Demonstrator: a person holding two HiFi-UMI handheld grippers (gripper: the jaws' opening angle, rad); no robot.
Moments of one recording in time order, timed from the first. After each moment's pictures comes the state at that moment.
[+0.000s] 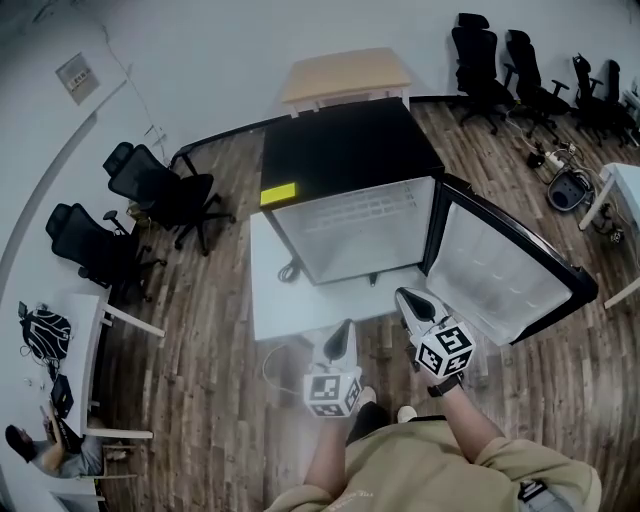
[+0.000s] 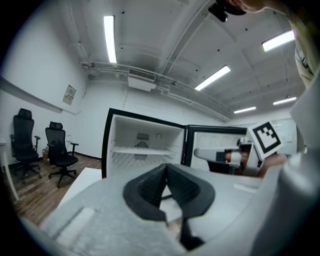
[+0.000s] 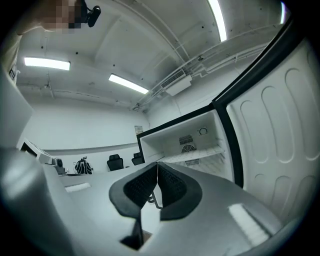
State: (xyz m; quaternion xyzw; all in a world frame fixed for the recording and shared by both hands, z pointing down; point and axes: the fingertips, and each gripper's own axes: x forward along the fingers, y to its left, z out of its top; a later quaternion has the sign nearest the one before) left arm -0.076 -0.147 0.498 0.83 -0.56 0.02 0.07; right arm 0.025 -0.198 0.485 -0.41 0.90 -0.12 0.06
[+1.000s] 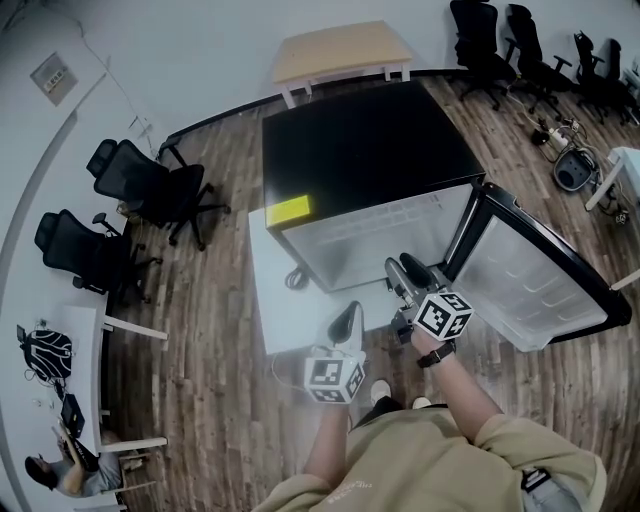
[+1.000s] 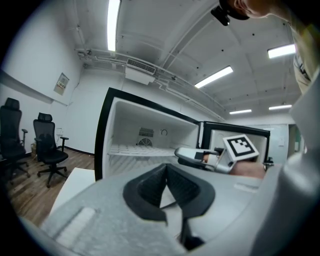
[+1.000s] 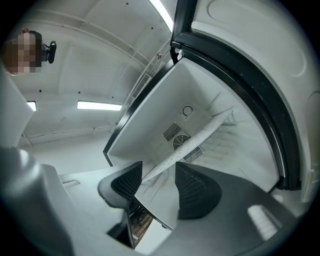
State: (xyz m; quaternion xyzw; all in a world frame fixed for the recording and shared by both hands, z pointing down) left arm -0.129 -0.269 0.502 0.85 -0.52 0.03 0.10; right arm -0.037 -0.359 0.516 -0.42 0.83 -0.30 0.20
